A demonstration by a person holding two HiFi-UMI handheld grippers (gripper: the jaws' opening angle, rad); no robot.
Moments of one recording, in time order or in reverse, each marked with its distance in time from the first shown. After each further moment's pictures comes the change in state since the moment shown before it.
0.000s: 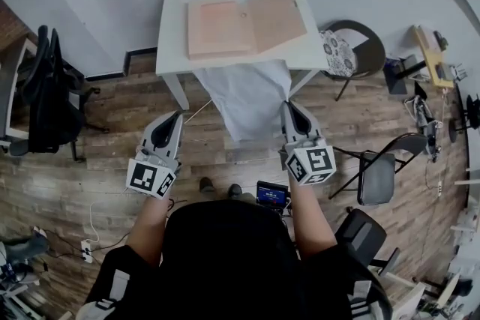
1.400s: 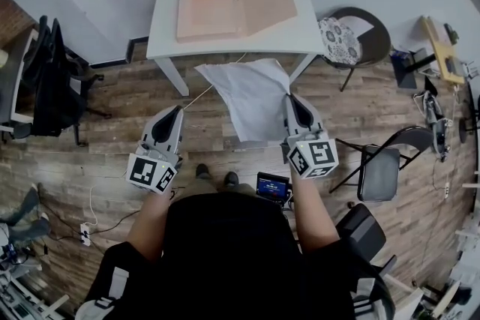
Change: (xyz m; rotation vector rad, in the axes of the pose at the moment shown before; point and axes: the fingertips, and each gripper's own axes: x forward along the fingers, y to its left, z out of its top) left arm 0.013 -0.090 -0.020 -0.015 0.047 0.041; right arm -0.060 -0.063 -0.028 0.053 -0.006 0.041
